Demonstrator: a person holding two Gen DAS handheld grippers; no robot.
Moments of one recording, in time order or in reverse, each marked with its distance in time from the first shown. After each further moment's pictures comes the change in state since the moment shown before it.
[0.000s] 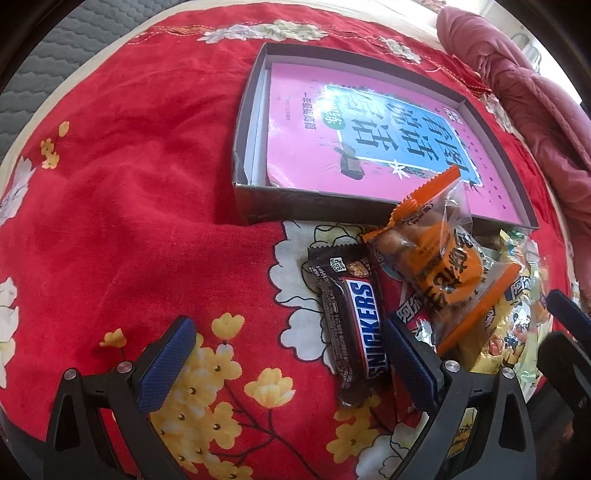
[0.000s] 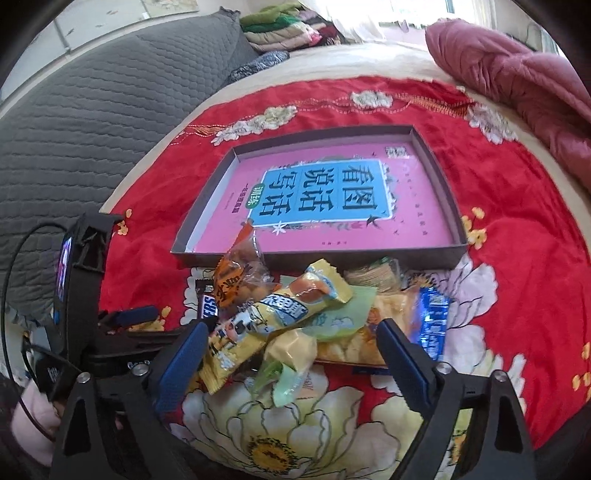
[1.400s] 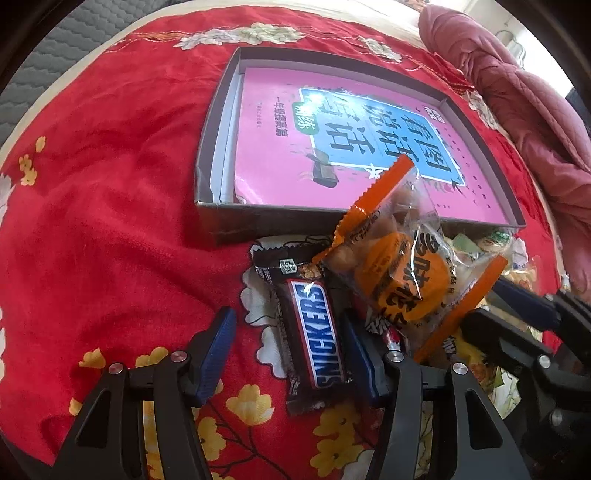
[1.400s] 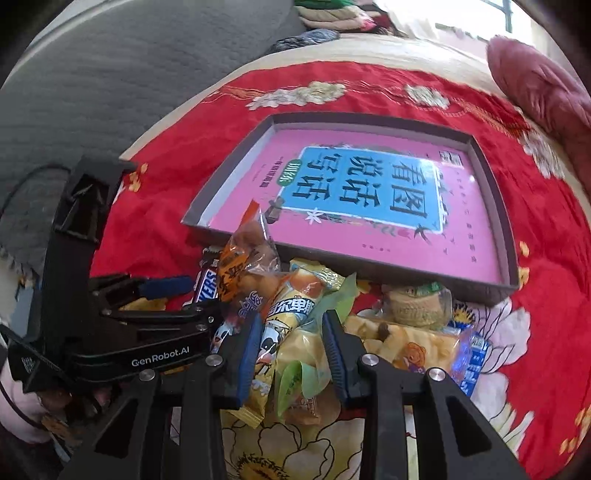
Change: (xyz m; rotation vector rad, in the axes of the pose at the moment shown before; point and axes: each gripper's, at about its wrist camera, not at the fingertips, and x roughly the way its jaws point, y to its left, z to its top) left arm 0.001 -0.006 0.001 0.043 -0.009 -0.058; right arm 0.034 0.023 0.011 -0.214 0.084 0.024
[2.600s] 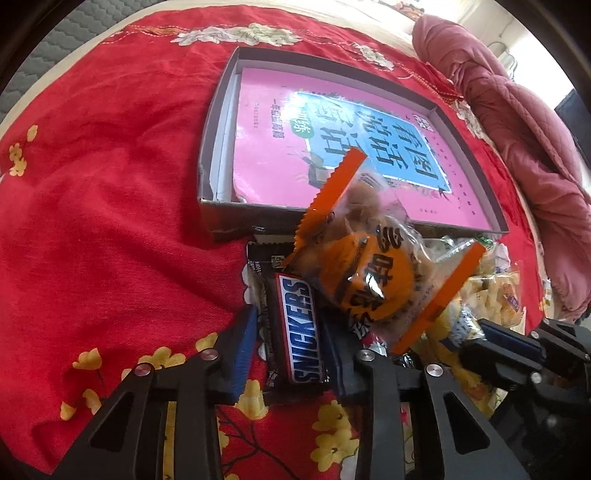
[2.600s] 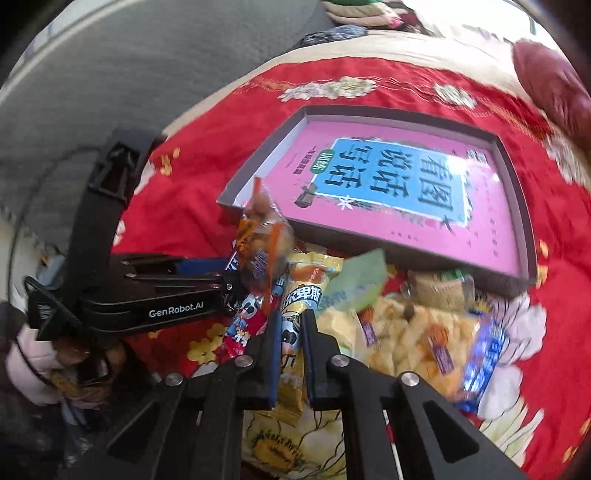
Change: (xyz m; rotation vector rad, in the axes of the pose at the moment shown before) left arm -0.007 0.015 -0.003 -0.025 -0.007 -0.089; right arm -0.010 0.002 -0.012 -0.014 0.023 0.121
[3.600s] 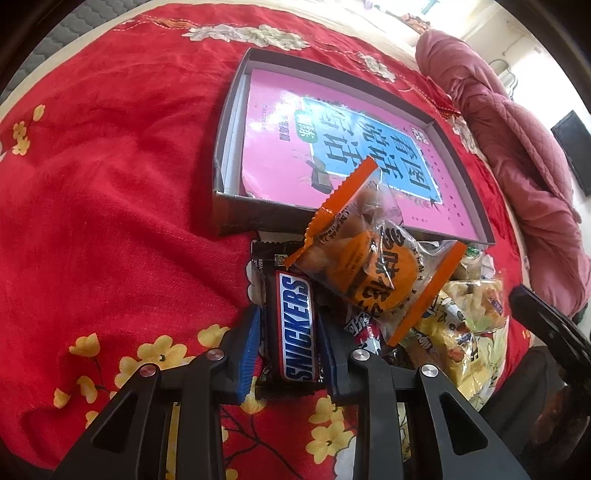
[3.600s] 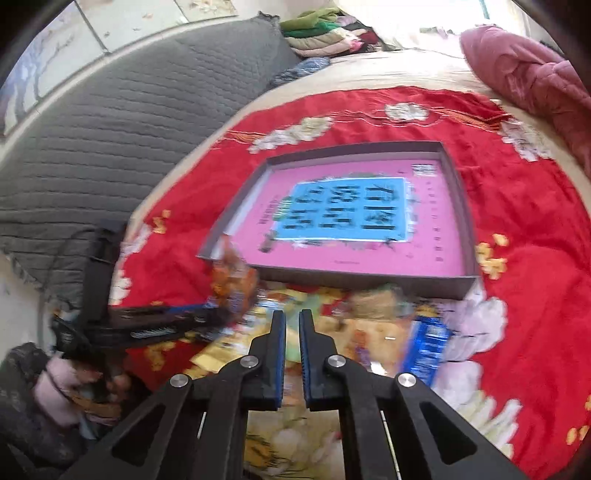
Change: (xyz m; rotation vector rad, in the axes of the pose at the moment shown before) left arm -0.009 0.011 -0.005 -0.055 -0.010 -0.057; right arm -0.040 -0.038 -0.002 0.109 -0.155 0.042
